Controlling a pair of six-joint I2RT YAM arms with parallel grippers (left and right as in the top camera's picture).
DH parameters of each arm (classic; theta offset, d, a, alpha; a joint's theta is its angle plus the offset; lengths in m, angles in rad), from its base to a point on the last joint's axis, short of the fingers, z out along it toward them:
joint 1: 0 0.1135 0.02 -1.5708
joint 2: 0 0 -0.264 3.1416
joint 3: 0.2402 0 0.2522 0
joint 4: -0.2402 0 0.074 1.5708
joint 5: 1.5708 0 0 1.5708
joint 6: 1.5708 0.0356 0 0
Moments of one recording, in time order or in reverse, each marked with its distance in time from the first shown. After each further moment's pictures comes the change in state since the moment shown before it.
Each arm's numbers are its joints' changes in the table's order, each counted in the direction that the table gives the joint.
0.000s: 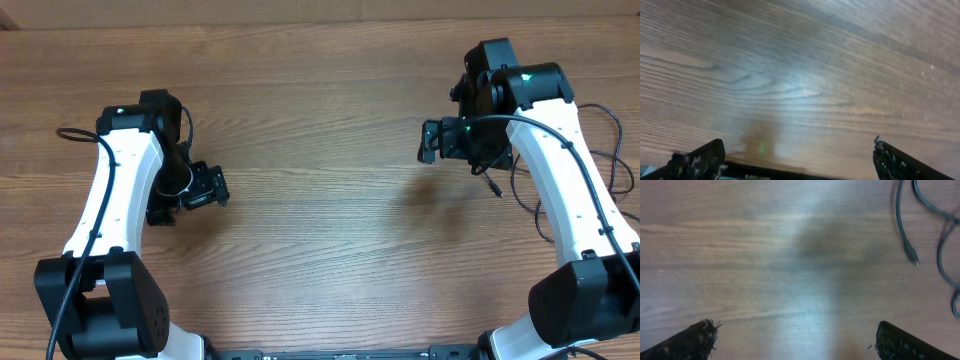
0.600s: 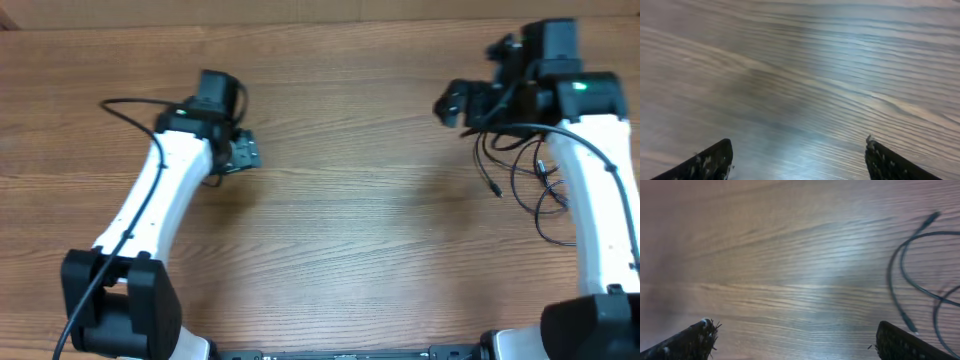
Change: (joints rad) left arm -0.194 0.000 -0.006 0.392 -0.195 -0.154; right arm -0.089 -0.089 0.006 0.264 -0.117 -0.043
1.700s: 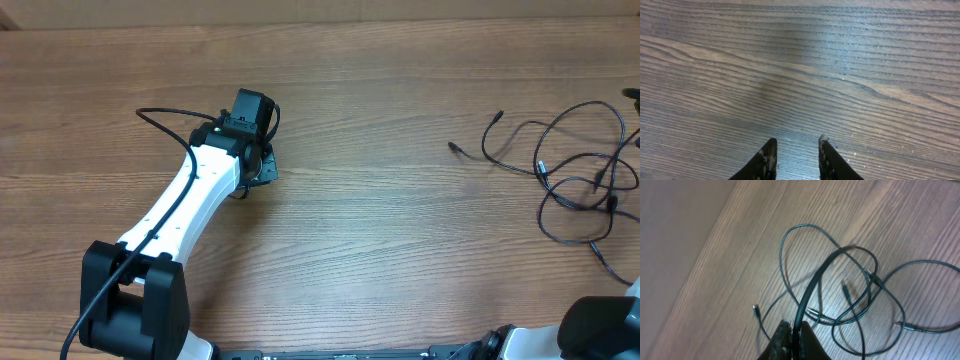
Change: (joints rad) left arm -0.165 -0.001 -0.124 0.150 -0.031 -0.045; right arm -0.583 -0.040 0.122 0.018 0.281 0.423
